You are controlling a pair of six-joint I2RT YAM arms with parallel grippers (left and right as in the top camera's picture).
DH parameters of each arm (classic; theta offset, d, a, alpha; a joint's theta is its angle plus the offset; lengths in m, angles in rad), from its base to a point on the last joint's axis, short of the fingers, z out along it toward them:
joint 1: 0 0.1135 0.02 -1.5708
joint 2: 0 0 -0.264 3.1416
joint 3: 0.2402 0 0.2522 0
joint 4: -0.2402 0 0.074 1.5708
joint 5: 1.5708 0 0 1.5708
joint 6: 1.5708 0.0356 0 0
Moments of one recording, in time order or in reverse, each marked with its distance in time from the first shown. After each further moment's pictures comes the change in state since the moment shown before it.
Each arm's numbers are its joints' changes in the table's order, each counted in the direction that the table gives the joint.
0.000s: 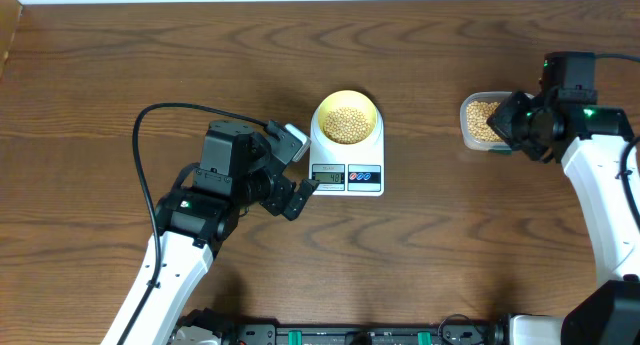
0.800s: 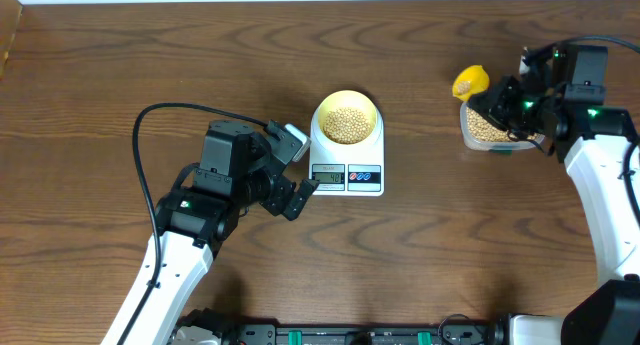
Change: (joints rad) left arm 0.000 0.000 0.000 0.000 0.000 0.000; right arm -0.008 0.000 0.000 0.169 -0.363 -0.137
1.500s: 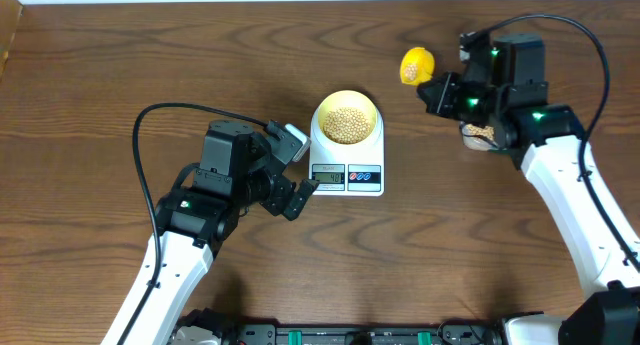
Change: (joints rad) left arm 0.000 0.000 0.000 0.000 0.000 0.000; right arm 0.249 0.000 0.000 0.179 0.071 -0.062
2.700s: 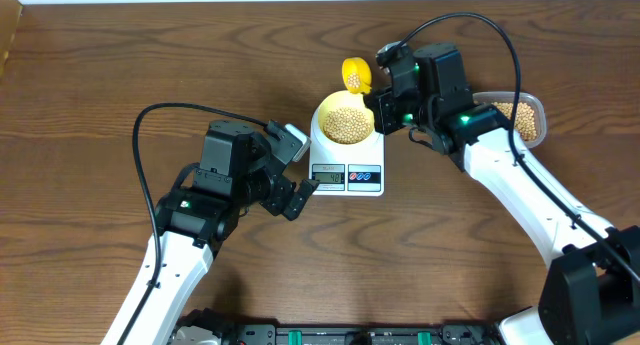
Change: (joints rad) left arm 0.000 0.000 0.000 0.000 0.000 0.000; right arm 0.218 0.140 0.000 0.156 0.104 -0.340
